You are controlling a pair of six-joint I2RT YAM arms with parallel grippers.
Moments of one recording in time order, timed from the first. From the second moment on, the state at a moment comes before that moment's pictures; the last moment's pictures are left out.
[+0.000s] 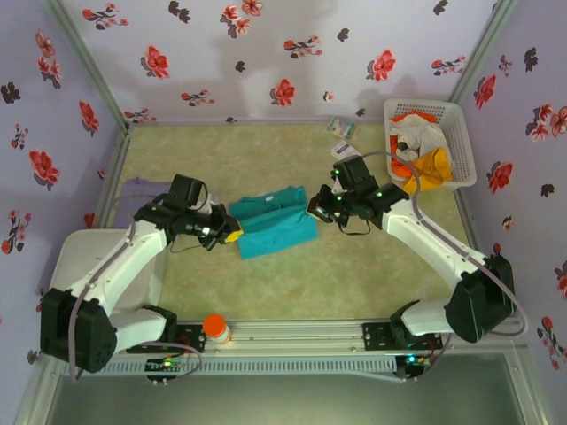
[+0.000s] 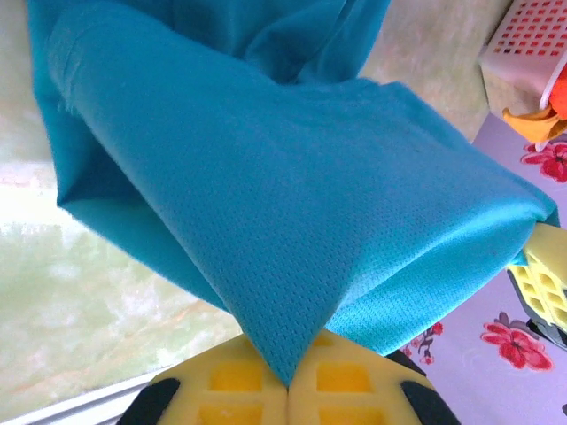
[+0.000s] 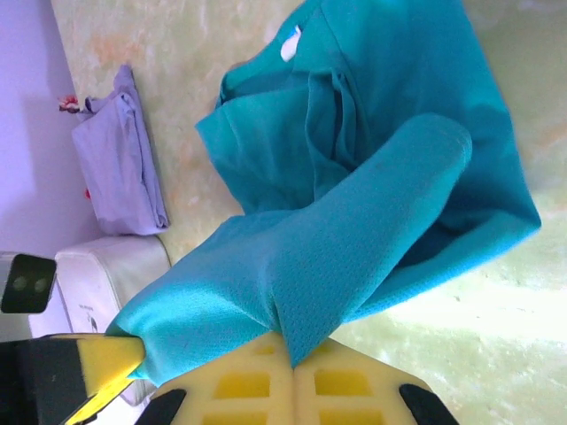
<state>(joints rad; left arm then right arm) -0.40 1.17 0.88 -0.71 0.62 -1.02 0.56 1.33 1.10 -0.64 -0.39 0.98</state>
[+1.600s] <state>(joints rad) -0.14 1.76 1.32 -0.63 0.74 -0.74 0.47 1.89 1.39 -0.33 -0.44 0.99</state>
